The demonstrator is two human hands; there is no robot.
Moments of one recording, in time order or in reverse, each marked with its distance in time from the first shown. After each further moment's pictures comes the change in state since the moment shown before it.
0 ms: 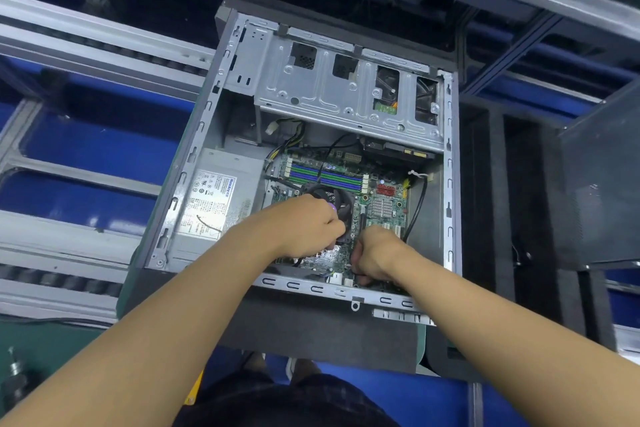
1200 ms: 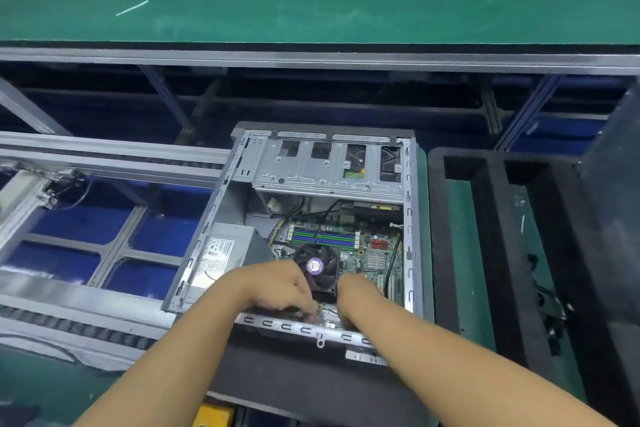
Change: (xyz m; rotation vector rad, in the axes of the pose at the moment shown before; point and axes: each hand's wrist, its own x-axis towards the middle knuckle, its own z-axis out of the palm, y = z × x) left_hand -0.034 0.041 -0.013 -0.077 -0.194 -0.284; right_hand 0.004 -0.012 0.003 -0.124 0.074 -0.232
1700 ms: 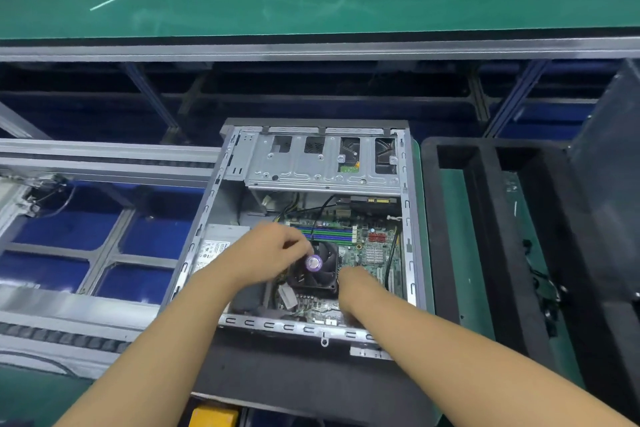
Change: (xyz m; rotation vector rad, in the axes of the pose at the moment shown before) left_hand 0.008 -0.014 -0.025 0.034 0.475 0.169; right_hand 0.008 0.002 0.002 -0.028 0.006 0.001
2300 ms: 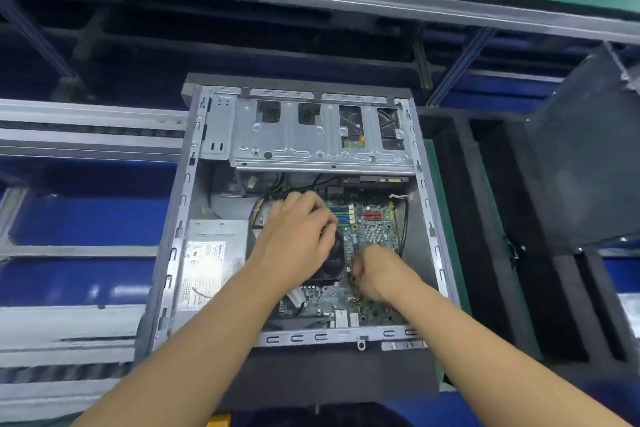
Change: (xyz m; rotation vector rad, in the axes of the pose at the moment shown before) left_hand 0.031 -0.019 0.037 0.164 0.275 0.308; right_hand -0.021 0.009 -0.012 0.118 0.080 0.156
